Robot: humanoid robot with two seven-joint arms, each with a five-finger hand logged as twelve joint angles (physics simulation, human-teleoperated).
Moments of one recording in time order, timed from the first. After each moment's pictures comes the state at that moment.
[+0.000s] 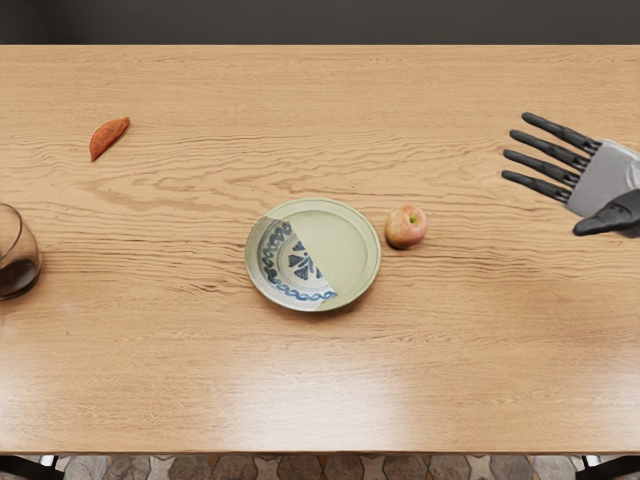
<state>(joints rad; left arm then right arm) -0.03 0.00 -0.03 -0.27 0.03 -0.04 0.06 0.13 -0.66 1.57 1.46 0.03 0.60 -0.61</state>
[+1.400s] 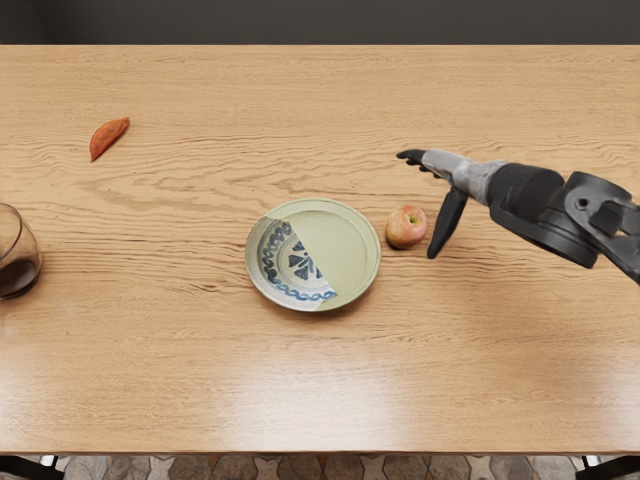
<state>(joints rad) -0.03 0.00 -0.03 -0.27 0.03 -0.04 0.06 0.87 -0.50 0.60 1.42 -1.12 0.13 -0.61</state>
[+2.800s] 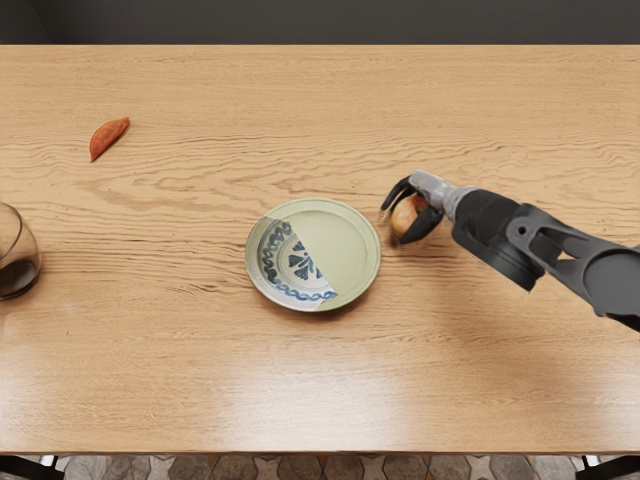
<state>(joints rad) -0.03 0.00 -0.03 -0.27 0.03 -0.04 0.06 0.88 -0.38 0.47 1.28 -1.11 -0.07 -0.61</state>
